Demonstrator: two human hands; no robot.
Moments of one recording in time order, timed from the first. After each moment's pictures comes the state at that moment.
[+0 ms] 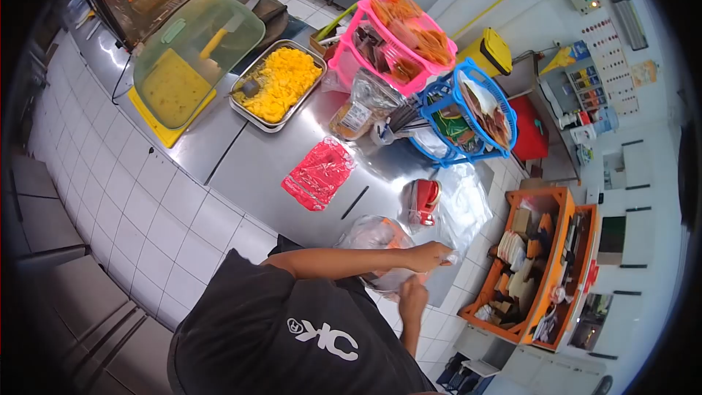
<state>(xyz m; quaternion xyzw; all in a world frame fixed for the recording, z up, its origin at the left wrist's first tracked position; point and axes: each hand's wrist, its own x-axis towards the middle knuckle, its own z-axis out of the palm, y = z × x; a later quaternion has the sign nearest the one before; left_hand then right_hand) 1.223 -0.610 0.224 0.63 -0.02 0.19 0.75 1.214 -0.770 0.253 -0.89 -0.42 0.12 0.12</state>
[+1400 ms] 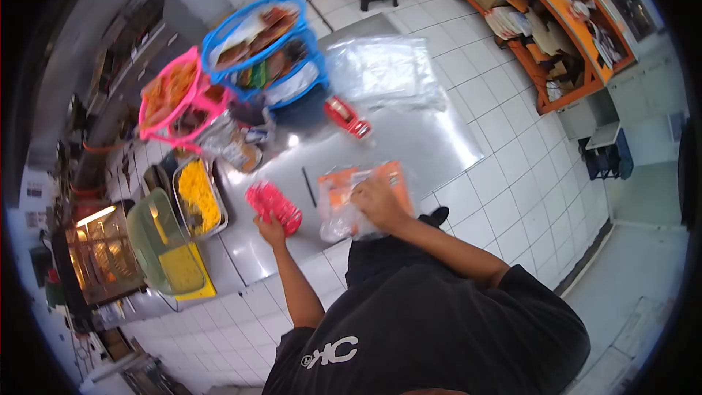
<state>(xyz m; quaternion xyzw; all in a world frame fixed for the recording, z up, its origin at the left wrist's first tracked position) 0.995 -0.424 0.018 0.76 0.54 0.23 0.28 1.223 -0.742 0.221 -0.75 -0.52 -0.03 0.41</state>
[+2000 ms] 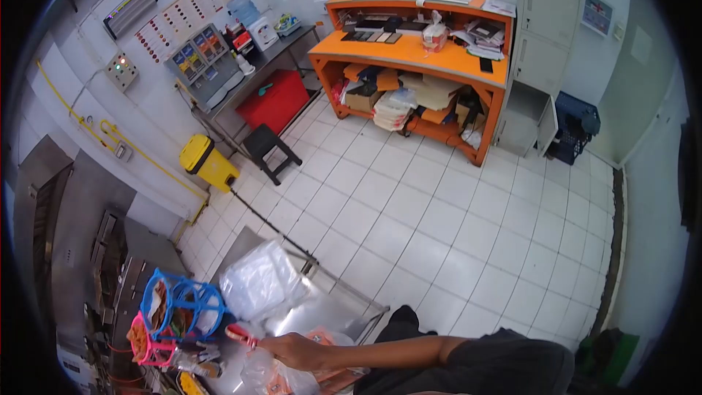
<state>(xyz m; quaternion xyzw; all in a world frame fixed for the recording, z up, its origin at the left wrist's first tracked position) 1.361 -0.812 -0.011 0.89 0.29 -0.14 0.32 1.447 -0.978 0.339 -0.58 -0.41 0.13 0.69</state>
